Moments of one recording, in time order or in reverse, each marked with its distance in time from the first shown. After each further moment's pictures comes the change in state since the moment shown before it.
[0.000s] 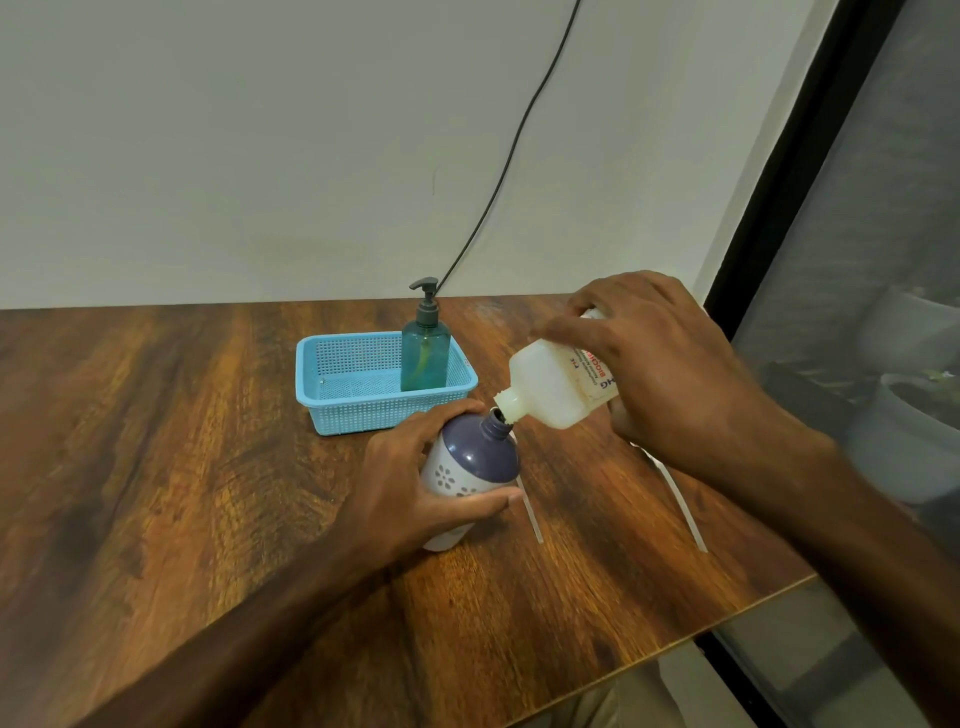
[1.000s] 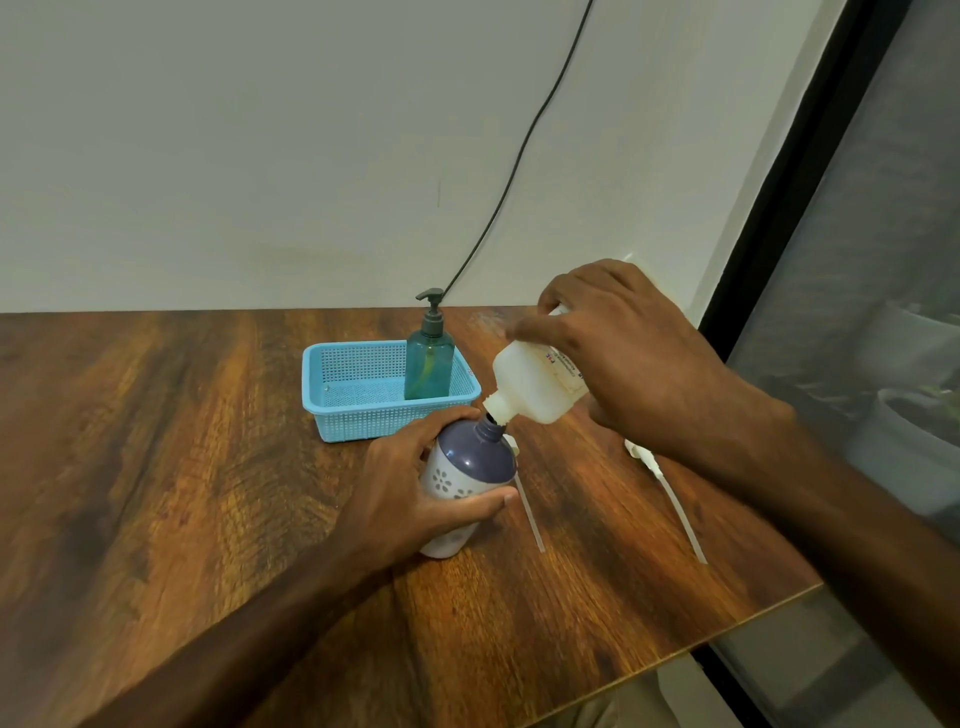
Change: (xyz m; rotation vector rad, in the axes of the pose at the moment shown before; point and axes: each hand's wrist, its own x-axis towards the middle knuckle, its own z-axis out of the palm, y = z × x) left_hand 0.001 -0.006 -0.004 0.003 0.006 -0.038; right_hand 0.027 -0.009 -0.011 -0.188 -0.033 -0.134
